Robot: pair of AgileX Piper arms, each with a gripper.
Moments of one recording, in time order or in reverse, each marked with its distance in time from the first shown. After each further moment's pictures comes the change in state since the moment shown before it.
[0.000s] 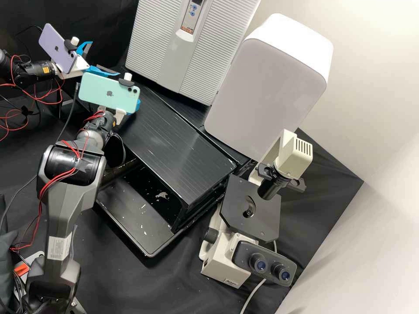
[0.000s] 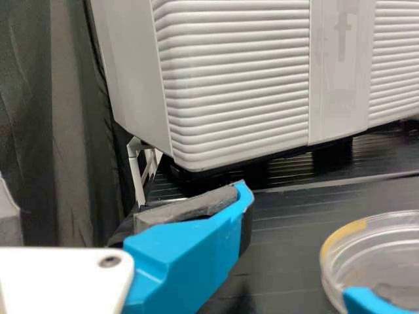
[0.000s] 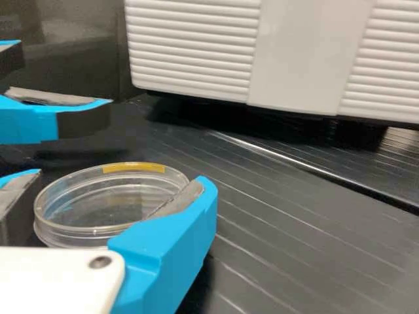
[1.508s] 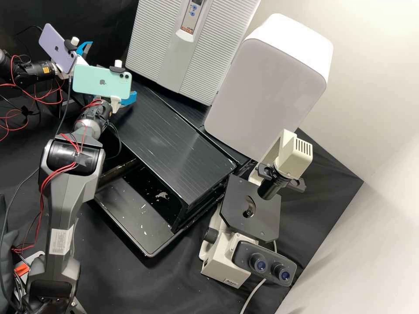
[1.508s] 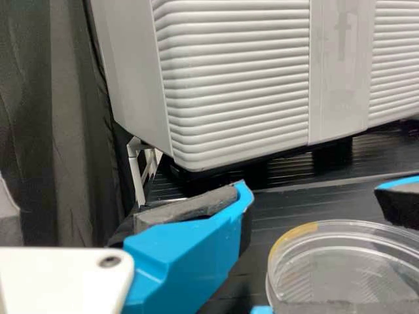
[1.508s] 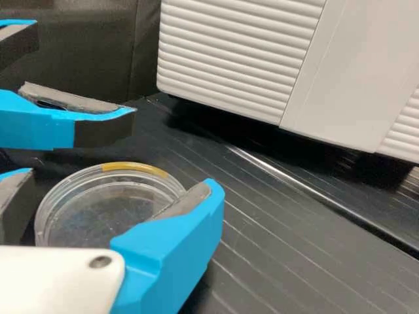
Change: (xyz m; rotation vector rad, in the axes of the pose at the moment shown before) left arm 0.000 0.000 0.000 0.000 0.000 0.000; right arm 0.025 -0.003 -0.022 -0.129 -0.008 -0.030
